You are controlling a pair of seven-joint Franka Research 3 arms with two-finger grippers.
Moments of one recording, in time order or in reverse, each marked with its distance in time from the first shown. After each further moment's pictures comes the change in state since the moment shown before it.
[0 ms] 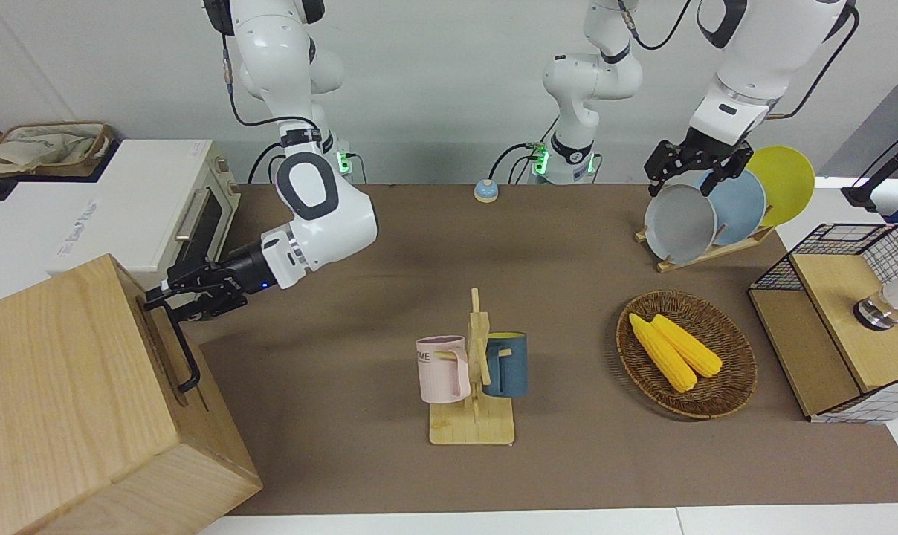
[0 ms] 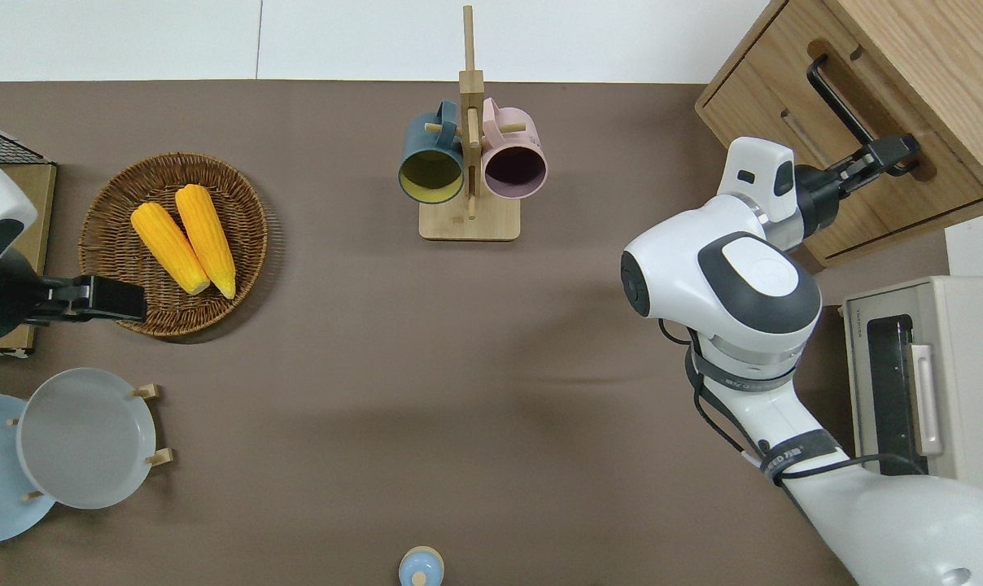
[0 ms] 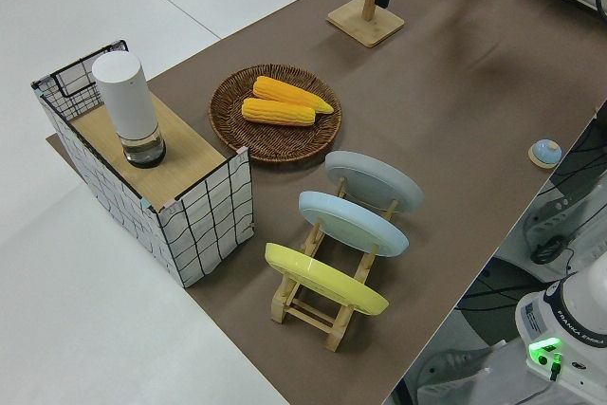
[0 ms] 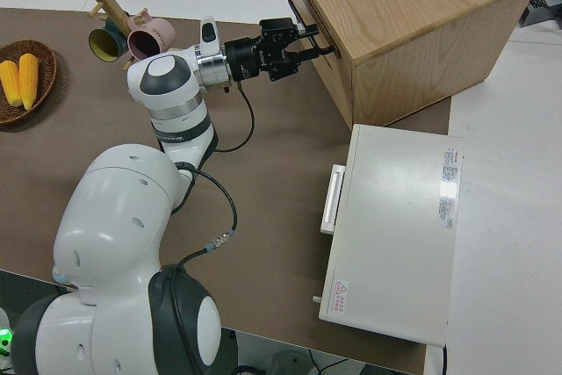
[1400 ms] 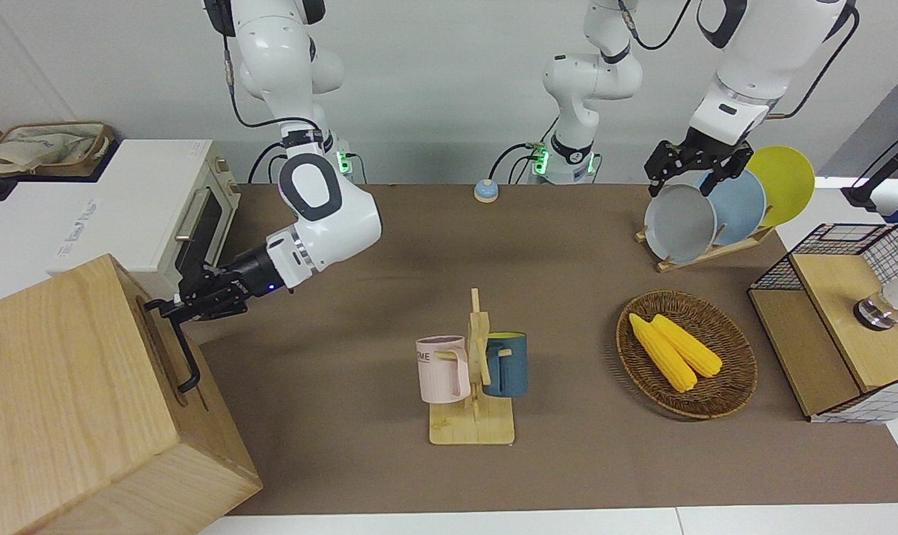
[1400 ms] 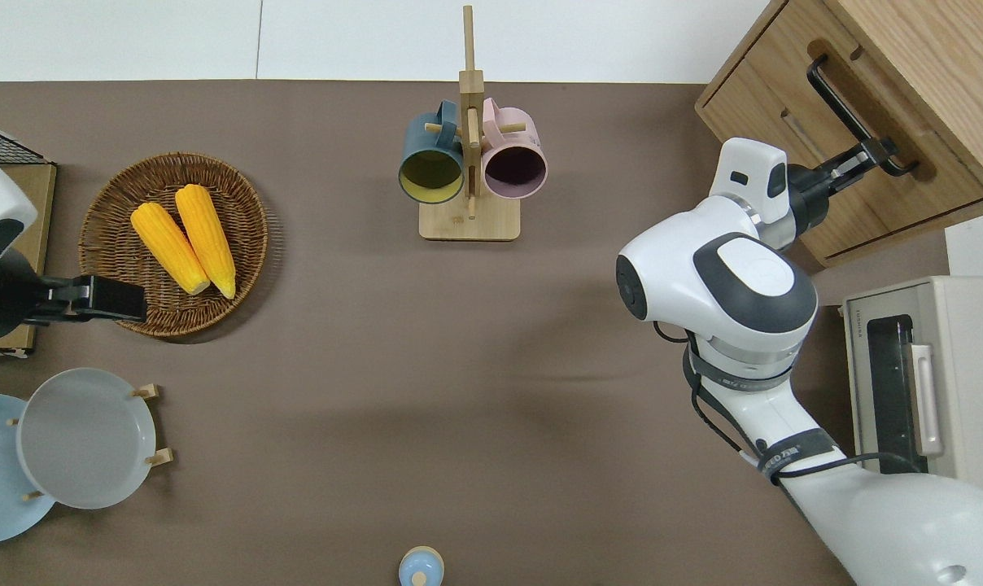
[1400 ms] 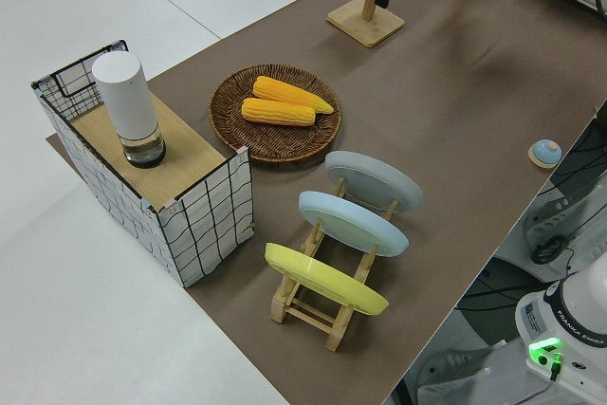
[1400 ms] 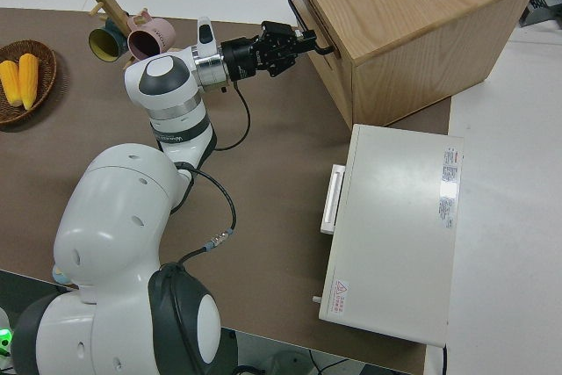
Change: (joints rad) left arm 0.000 0.000 0.000 0.000 0.000 0.000 0.000; right arm 0.001 0.006 0.001 0.002 -0.001 0.036 0.039
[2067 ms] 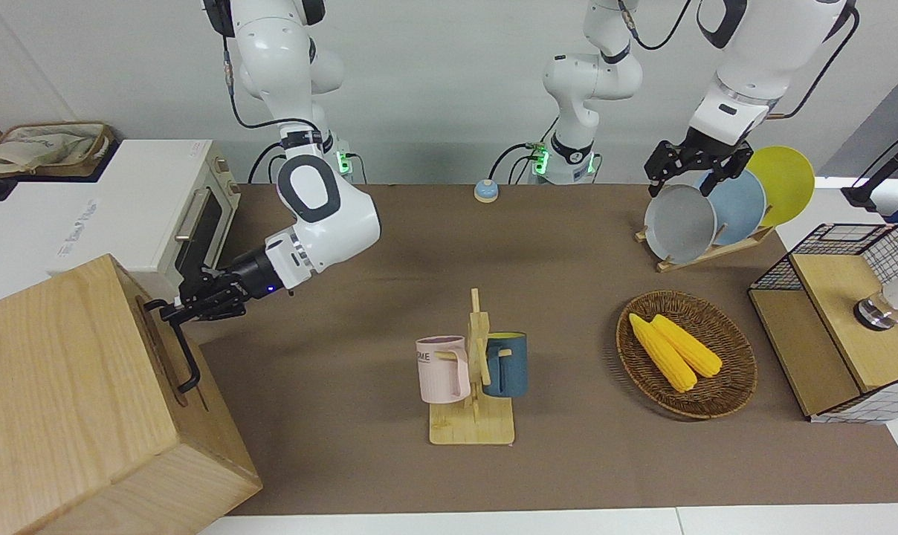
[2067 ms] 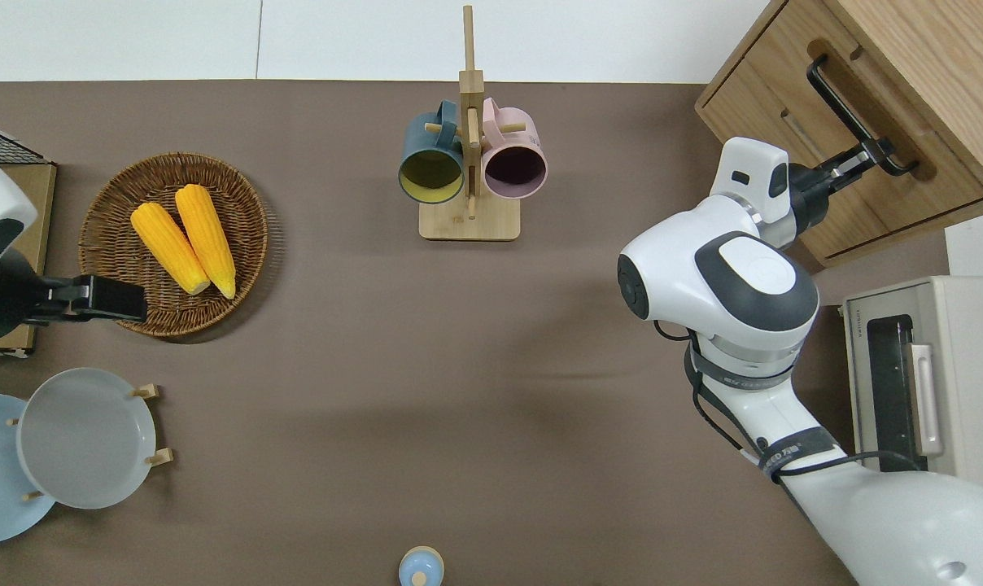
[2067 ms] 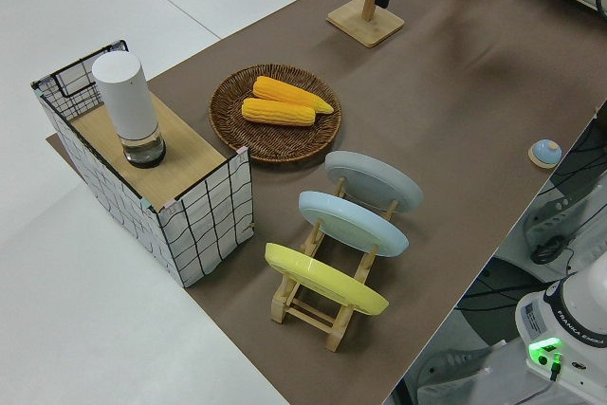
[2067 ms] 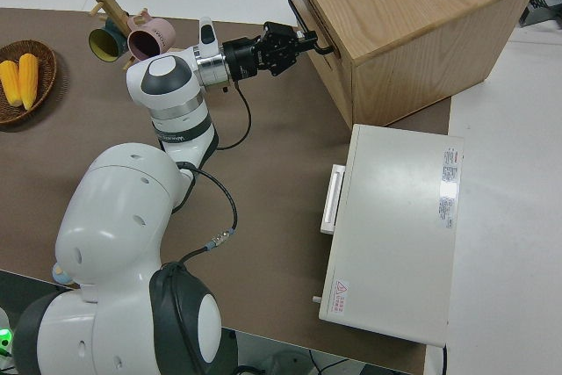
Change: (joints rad) left arm 0.000 0.000 0.000 0.000 0.000 0.000 0.000; right arm 0.000 0.004 -0.004 0.002 0.000 0.012 0.019
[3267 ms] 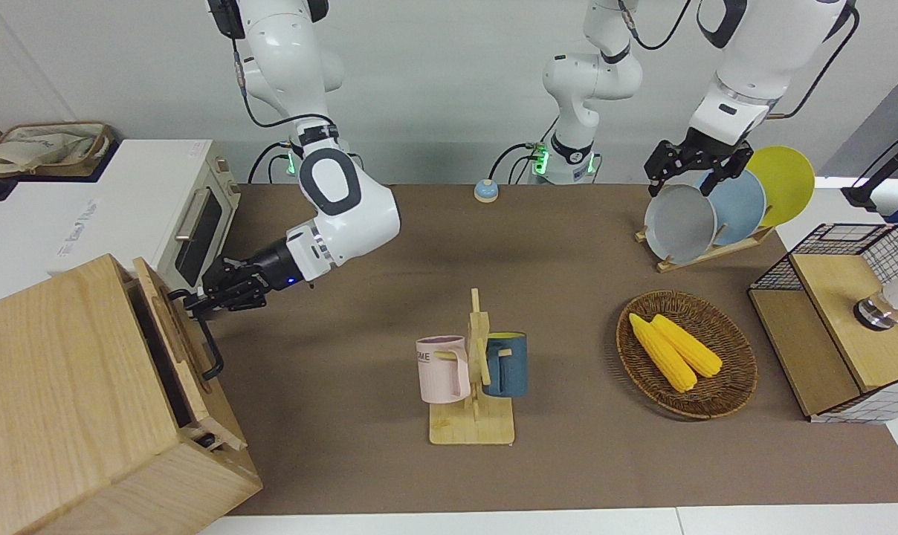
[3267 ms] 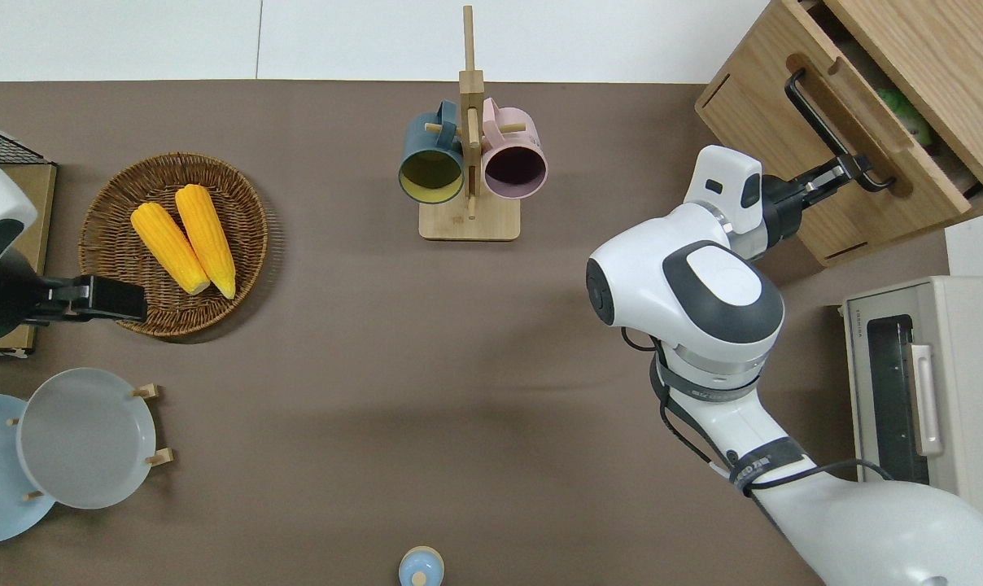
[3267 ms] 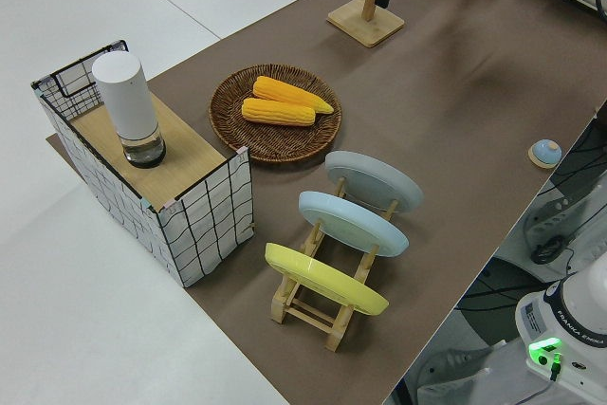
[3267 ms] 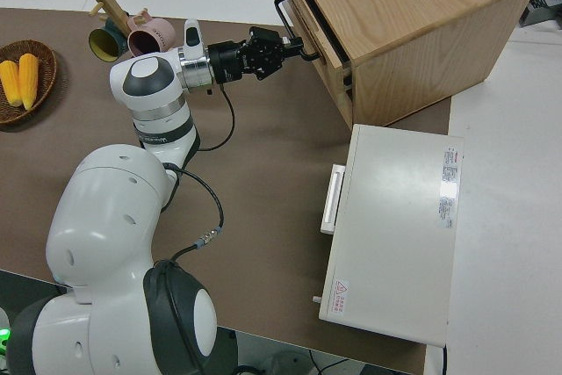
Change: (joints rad) left arm 0.000 0.000 0.000 0.000 0.000 0.000 0.000; right arm 0.001 0.000 0.082 0.009 0.062 -0.106 0.000
